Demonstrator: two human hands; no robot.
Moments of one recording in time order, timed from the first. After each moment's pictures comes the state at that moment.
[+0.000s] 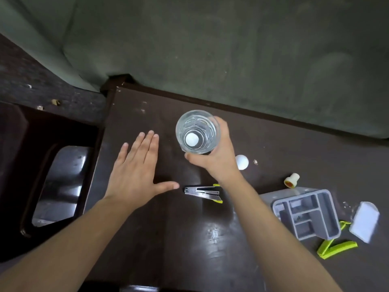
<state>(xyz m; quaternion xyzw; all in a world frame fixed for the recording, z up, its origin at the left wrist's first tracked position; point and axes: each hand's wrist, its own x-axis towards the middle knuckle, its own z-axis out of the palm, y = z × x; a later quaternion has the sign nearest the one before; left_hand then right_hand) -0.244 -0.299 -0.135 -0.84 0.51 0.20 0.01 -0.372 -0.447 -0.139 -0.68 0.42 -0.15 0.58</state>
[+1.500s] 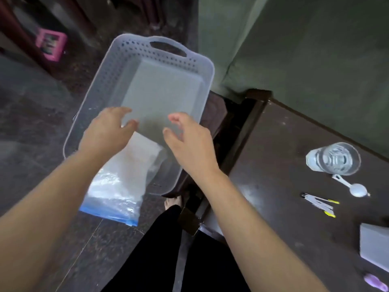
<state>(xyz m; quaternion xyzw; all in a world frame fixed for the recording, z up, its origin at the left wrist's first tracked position) 0.004 -0.017 -0.014 -0.96 0.16 0.19 -0.14 -0.114 -0.153 0.002 -0.84 0.25 0.01 0.49</state>
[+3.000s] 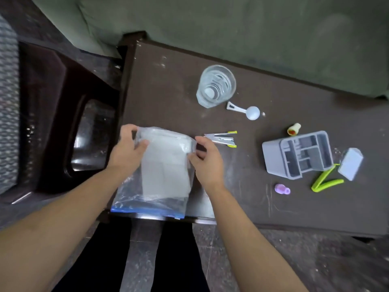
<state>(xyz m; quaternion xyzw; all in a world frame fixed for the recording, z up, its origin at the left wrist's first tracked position) -0.230 -0.190 -0.150 -0.85 0.18 0.40 -0.27 -0.399 -0.285 -0.139 -0.57 0.59 -0.08 0.56</state>
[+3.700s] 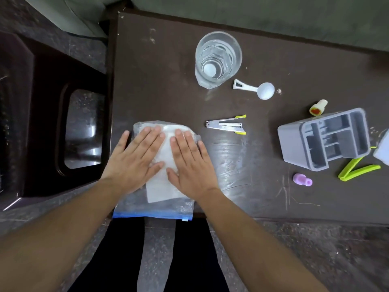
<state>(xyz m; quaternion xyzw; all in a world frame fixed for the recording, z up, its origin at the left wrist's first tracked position) -0.243 -0.154 -0.196 -0.73 0.67 0.15 0.08 -0.415 -0.249 -0.205 -0.95 0.28 0.09 0.12</state>
